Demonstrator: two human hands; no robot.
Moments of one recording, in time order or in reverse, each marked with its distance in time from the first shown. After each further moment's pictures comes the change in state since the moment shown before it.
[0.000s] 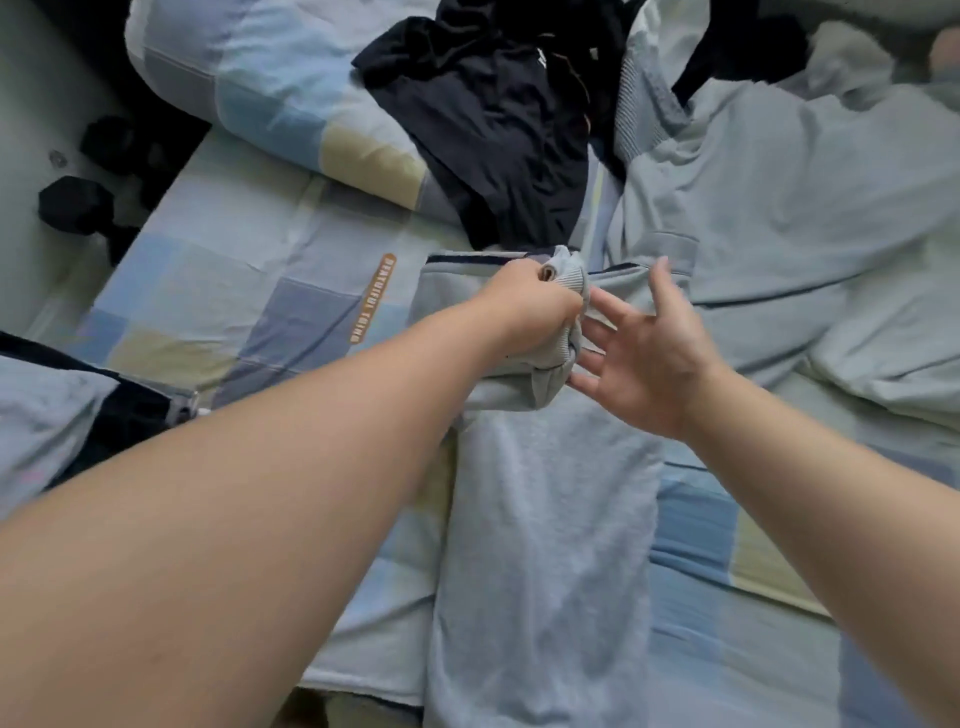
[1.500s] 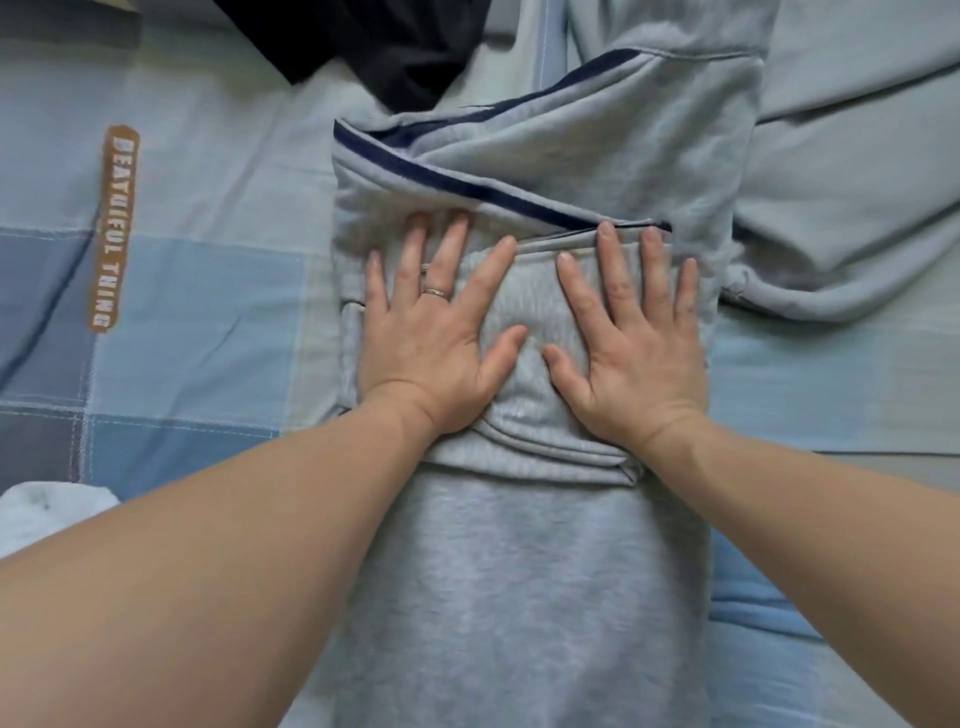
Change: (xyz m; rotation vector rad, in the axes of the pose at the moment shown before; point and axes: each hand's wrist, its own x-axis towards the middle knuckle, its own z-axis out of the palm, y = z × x) left_hand 0.181 -0.213 0.124 1.147 0.263 0.376; right_hand 0.201 0.140 -0.221 -1.961 0.516 -0.736
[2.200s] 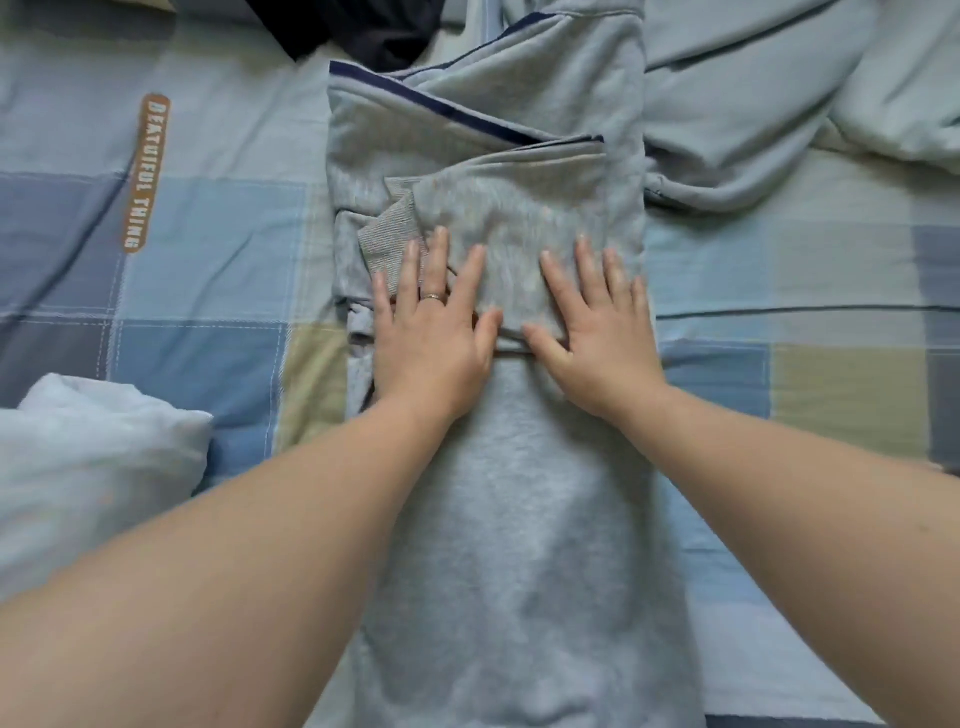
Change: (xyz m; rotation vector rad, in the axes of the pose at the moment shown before) left_hand -0.100 0.040 -0.001 -0.139 -0.041 -0.084; right_hand -0.095 -0.034 -0.028 0.296 -0.207 0.236
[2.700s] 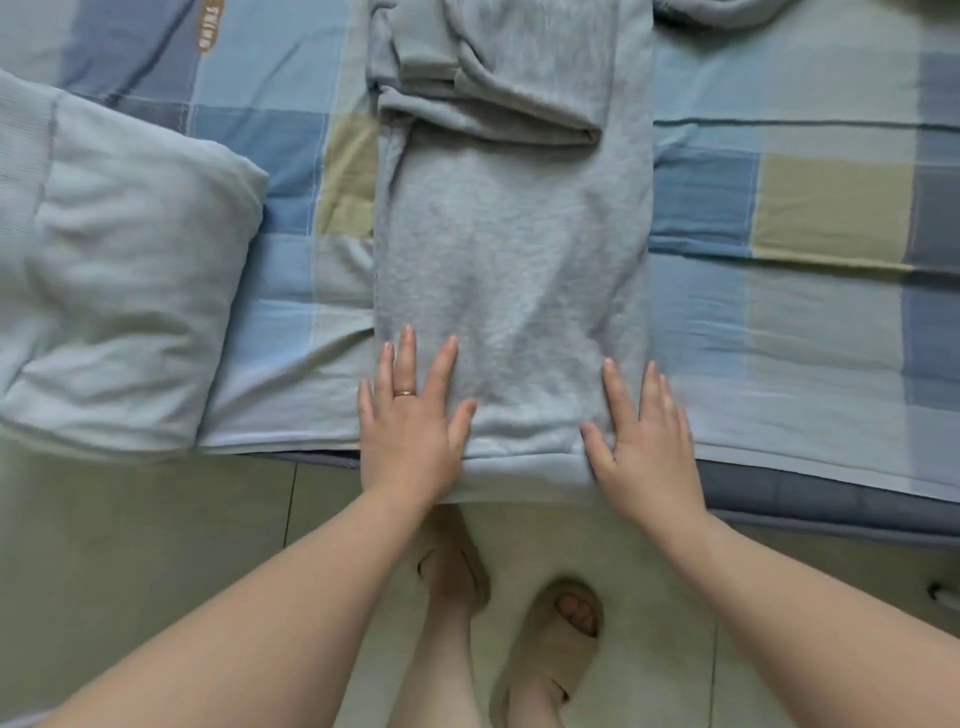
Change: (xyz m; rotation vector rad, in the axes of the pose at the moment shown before) left_hand -0.313 -0.008 0.067 -0.046 -0.083 -0.187; right_hand -0.320 0.022 0.084 0.080 -0.142 0.198
